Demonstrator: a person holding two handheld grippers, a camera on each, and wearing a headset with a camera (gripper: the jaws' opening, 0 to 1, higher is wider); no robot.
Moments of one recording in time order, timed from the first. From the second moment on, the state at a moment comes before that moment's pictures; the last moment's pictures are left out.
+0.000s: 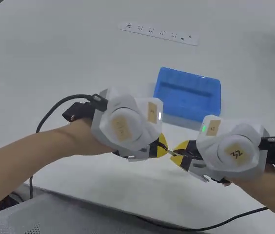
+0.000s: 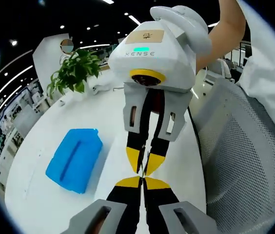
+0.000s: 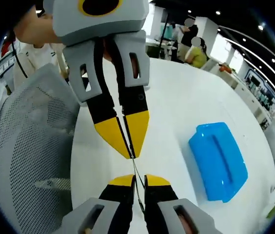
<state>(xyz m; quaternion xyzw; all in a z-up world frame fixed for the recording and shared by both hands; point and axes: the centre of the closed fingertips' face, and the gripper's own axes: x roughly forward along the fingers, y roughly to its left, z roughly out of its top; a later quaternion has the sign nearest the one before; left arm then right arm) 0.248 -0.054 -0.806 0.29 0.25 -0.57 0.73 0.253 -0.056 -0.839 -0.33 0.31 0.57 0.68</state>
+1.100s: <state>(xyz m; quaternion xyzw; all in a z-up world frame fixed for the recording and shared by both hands) 0.271 -0.034 -0.862 0.25 0.33 -0.51 0.75 0.227 -0.141 -0.756 -0.04 0.31 0.30 0.90</state>
